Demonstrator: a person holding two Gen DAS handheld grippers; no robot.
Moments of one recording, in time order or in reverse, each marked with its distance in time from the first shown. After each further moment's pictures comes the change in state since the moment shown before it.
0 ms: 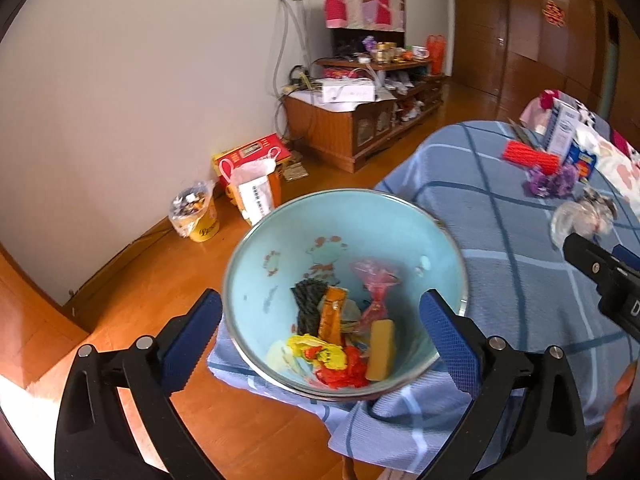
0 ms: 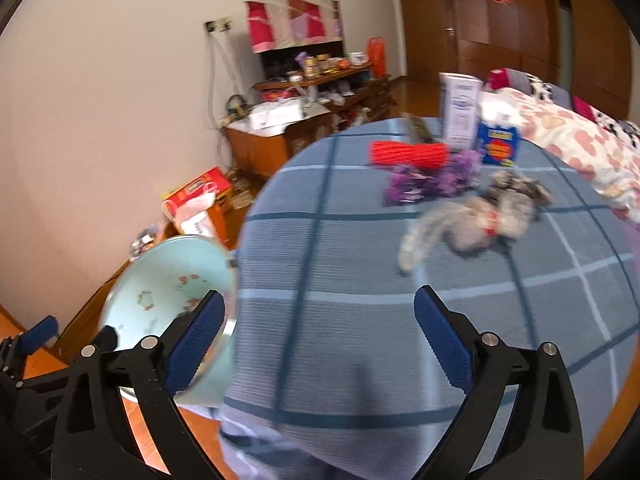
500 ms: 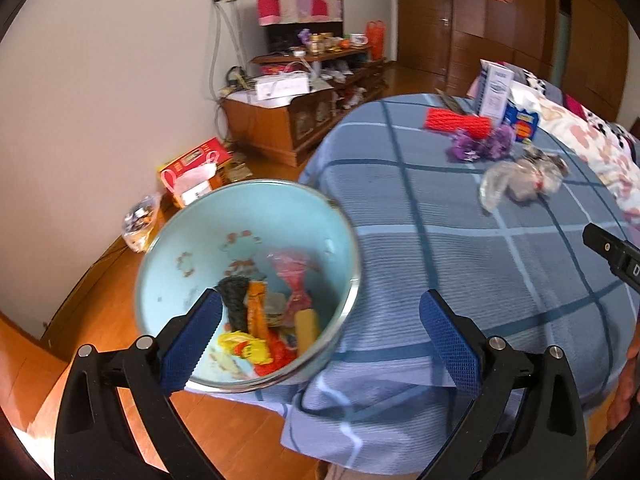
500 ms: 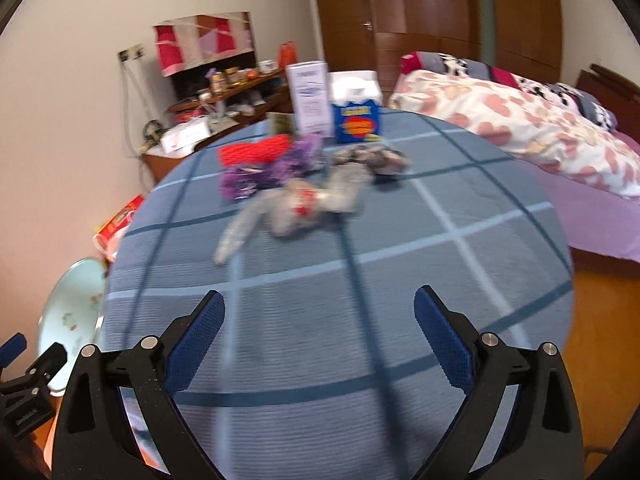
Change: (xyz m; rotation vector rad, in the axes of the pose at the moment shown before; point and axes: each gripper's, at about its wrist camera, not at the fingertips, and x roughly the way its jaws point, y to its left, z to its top) left arm 0.004 -0.072 -0.011 0.127 0.020 -0.155; right arm -0.024 -0.126 -0.024 0.165 -0.025 -0.216
